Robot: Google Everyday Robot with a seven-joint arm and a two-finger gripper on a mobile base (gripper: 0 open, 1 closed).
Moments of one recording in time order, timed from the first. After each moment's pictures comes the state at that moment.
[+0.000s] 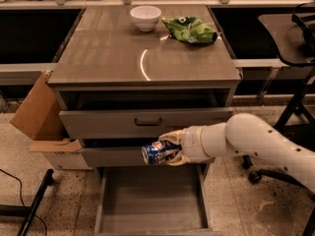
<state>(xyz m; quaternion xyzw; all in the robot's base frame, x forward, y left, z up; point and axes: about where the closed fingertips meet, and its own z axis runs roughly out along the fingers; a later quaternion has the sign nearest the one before) 0.504 -0.037 0.671 -0.79 0.45 0.04 0.42</state>
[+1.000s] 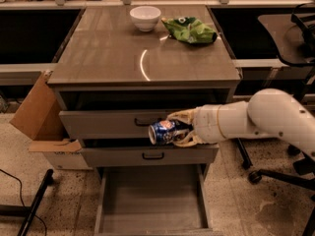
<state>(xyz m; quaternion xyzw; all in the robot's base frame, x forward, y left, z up) 0.517 -0.061 0.751 -0.77 0.44 0.03 0.46</state>
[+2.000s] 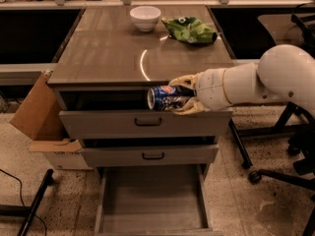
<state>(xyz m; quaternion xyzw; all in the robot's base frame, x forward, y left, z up) 0.557 -0.064 0.838 -0.74 0.48 0.04 0.48</state>
